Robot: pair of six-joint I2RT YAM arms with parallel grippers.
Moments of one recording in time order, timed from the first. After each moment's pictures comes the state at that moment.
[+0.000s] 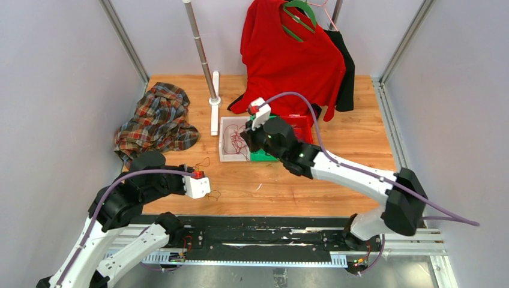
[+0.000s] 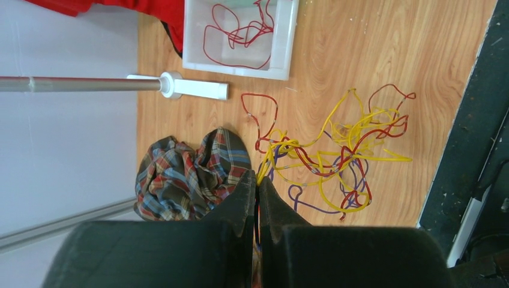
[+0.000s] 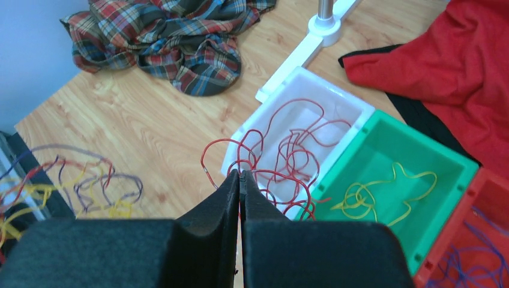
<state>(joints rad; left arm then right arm) -0.63 0.55 1.01 -1.10 0.09 0.98 0.98 1.40 1.07 0.07 0.19 0.19</state>
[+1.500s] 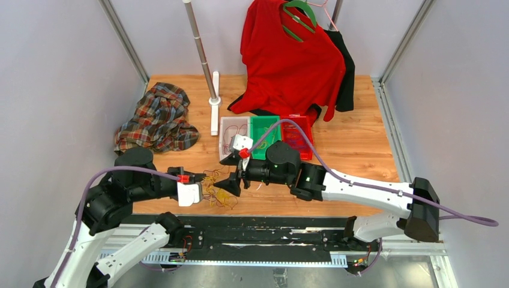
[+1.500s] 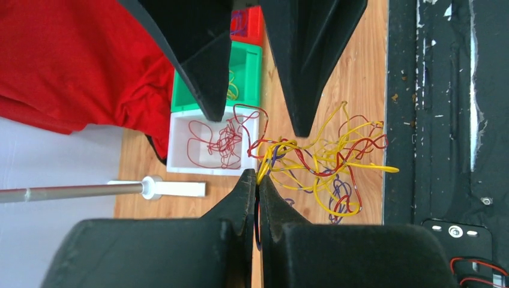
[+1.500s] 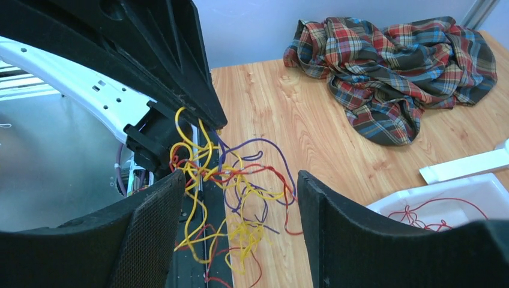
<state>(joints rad) -0.63 0.59 1.16 -1.10 0.47 0.91 1.22 1.29 1.02 0.18 -0.20 0.01</state>
